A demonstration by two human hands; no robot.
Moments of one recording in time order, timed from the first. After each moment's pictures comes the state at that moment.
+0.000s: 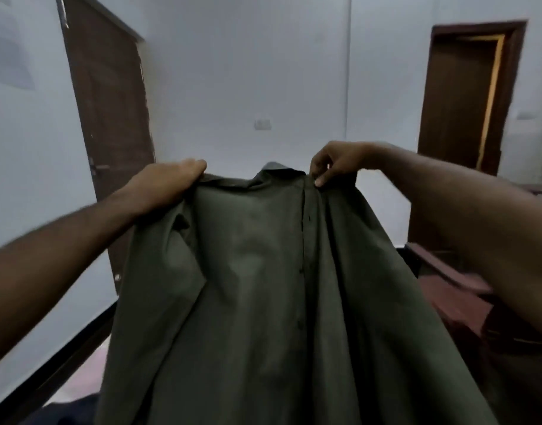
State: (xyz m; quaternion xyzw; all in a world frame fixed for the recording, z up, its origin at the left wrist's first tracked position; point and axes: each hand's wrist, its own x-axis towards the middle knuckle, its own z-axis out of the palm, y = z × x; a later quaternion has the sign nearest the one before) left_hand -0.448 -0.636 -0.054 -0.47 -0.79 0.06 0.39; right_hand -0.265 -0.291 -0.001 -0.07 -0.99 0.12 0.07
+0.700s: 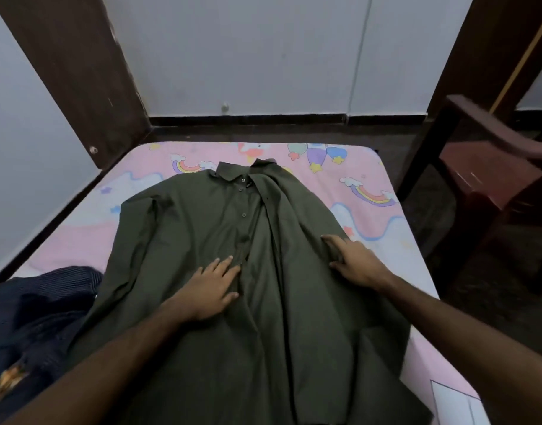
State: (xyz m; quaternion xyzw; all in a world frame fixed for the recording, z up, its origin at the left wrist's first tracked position) left_hand -0.396 -0.582 -0.528 -0.44 -0.88 0.10 -0.16; right_hand -0.238 -0.262 -0.529 -0.19 -0.96 0.18 -0.06
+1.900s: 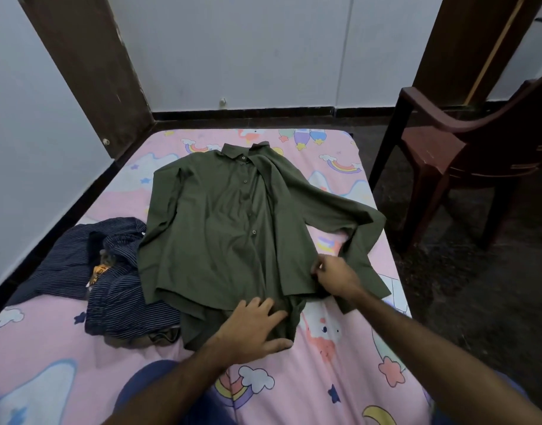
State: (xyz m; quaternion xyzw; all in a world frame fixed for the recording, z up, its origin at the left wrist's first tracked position) left_hand -0.132 -0.666 -0.524 -0.59 -0.80 0.06 -0.07; right_hand -0.070 -0.418 -0.518 -0.32 -0.90 0.31 0.00
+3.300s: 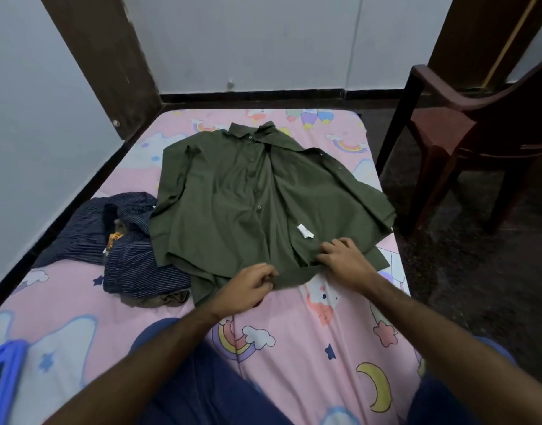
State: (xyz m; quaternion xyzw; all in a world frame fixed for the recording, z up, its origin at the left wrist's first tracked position) left_hand -0.141 -0.679 -0.522 -0.51 -0.79 -0.31 -0.17; right_hand -0.020 -0.414 -0.529 0.02 -1.00 -0.07 0.00
